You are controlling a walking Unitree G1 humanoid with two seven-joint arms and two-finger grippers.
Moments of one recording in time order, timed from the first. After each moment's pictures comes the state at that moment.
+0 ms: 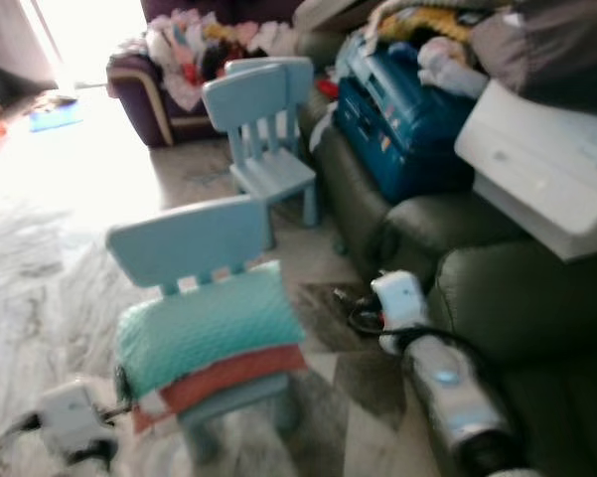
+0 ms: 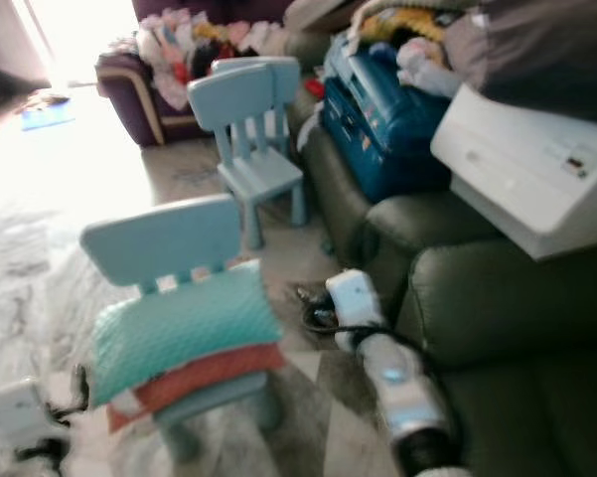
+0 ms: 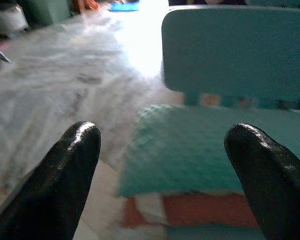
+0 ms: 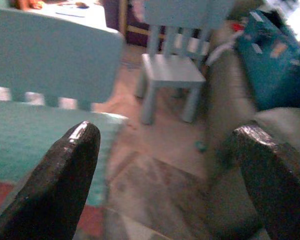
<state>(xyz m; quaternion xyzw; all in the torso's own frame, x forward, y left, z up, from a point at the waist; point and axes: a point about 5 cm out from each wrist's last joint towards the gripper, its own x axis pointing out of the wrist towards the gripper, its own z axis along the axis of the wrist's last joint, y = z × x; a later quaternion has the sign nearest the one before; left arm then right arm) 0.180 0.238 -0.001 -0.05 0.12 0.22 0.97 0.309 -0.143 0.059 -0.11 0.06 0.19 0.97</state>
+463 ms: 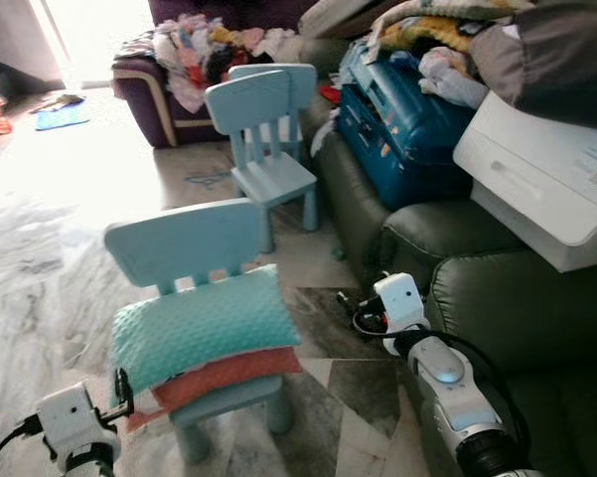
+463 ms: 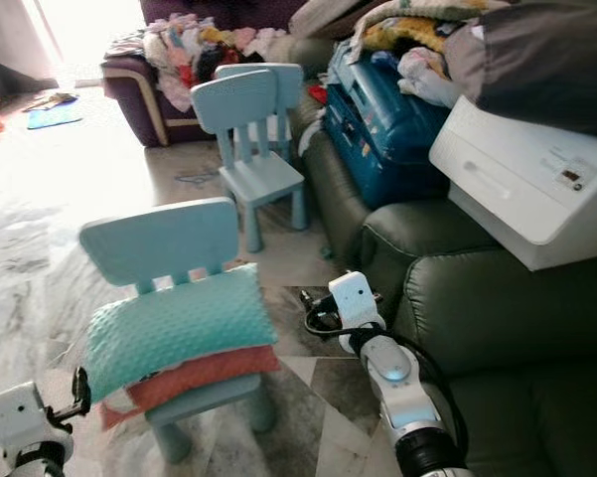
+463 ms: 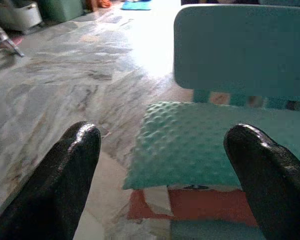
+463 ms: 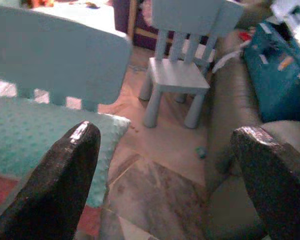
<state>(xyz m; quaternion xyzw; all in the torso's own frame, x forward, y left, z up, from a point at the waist) 0.182 0.247 0.003 -0.04 0.11 0.23 0.97 0.308 -0.139 0.058 -0.12 0.06 0.19 0.97</state>
